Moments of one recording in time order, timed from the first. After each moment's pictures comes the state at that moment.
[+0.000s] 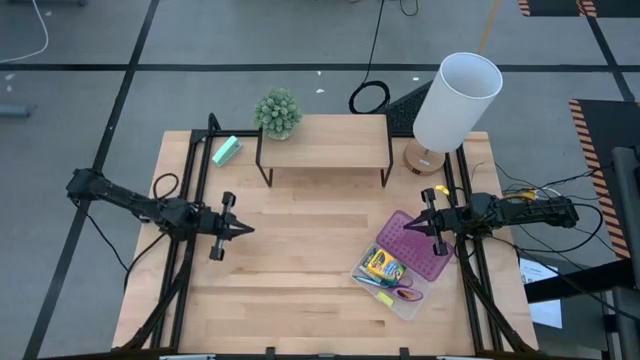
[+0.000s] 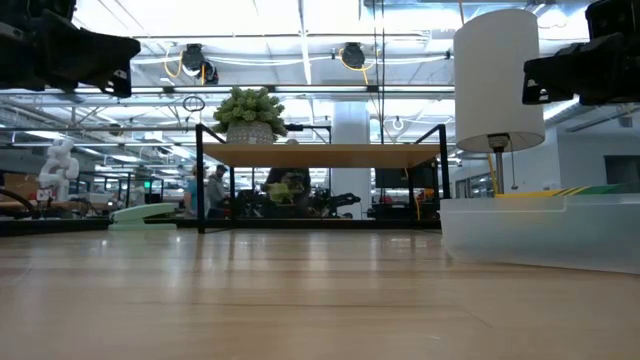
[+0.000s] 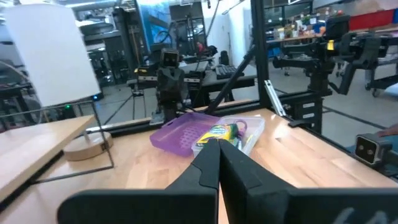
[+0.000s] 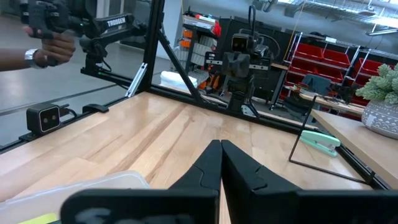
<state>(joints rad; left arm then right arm) -0.31 0.38 0.01 0.46 -0.13 0.17 0.10 0.01 0.02 0.02 -0.10 -0.22</state>
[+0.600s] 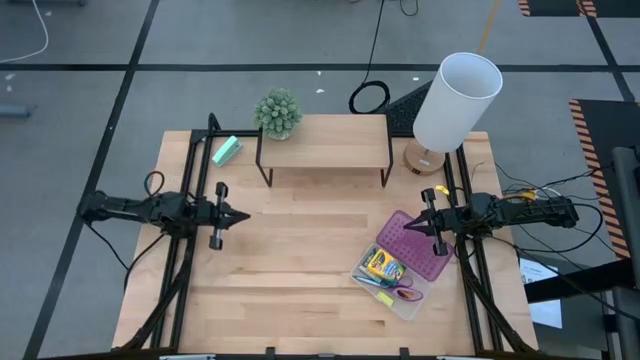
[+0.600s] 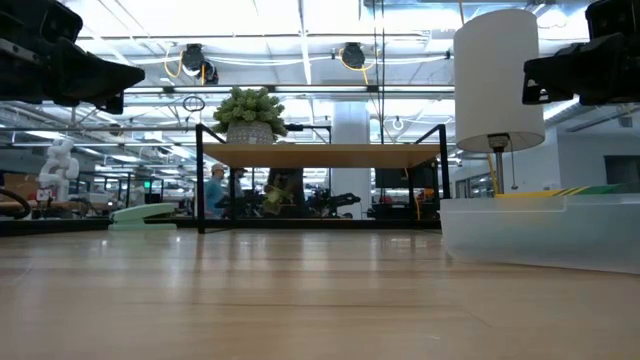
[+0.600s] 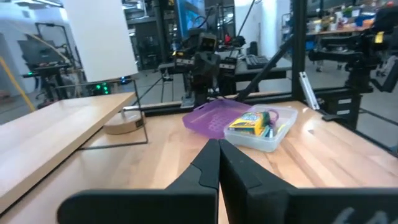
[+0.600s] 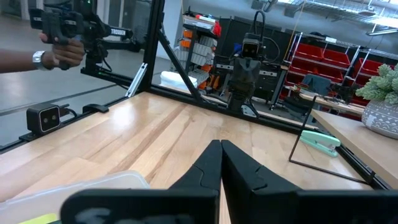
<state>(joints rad) -0.14 0.02 0.01 0.05 -0.09 0.12 0.10 0.01 0.02 0.02 -0.10 -0.22</state>
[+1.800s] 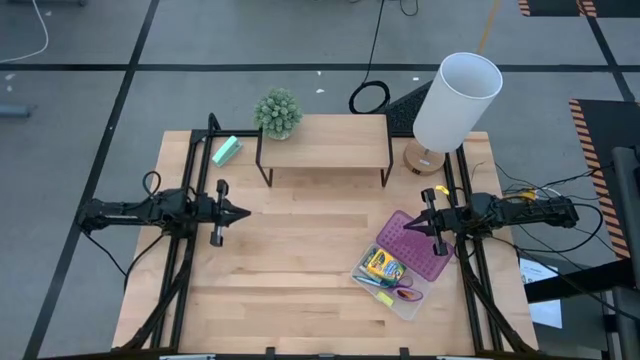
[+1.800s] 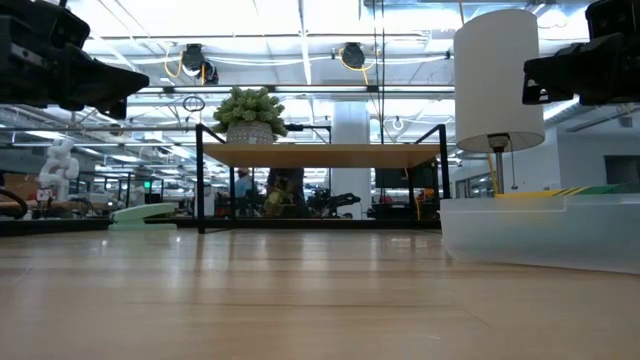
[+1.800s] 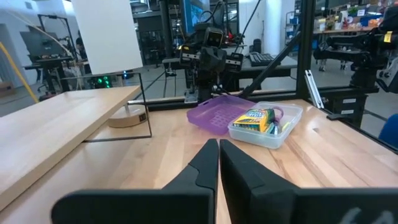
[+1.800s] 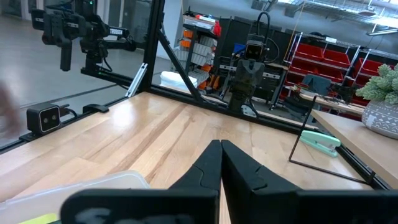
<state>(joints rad) -0.02 0.00 0.01 0.01 0.01 0.09 0.10 0.01 0.02 0.02 -0.10 -0.22</state>
